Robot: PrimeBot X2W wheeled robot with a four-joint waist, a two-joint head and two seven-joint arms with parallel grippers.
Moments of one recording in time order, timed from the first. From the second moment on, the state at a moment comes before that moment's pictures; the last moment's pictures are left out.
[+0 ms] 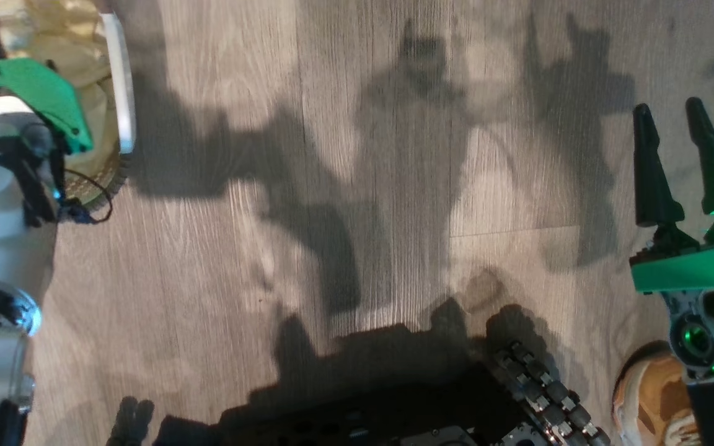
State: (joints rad) left arm -1.13 0.30 -0.10 1.29 -0.22 0.11 -0.06; right arm -0.37 -0.15 0.16 0.08 0.45 0.13 -0.26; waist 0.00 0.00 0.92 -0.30
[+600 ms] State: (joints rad) left arm -1.13 0.31 -0.06 1.30 -0.30 0.09 -0.10; right arm -0.37 -0.15 0.16 0.08 0.45 0.13 -0.26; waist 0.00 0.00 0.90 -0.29
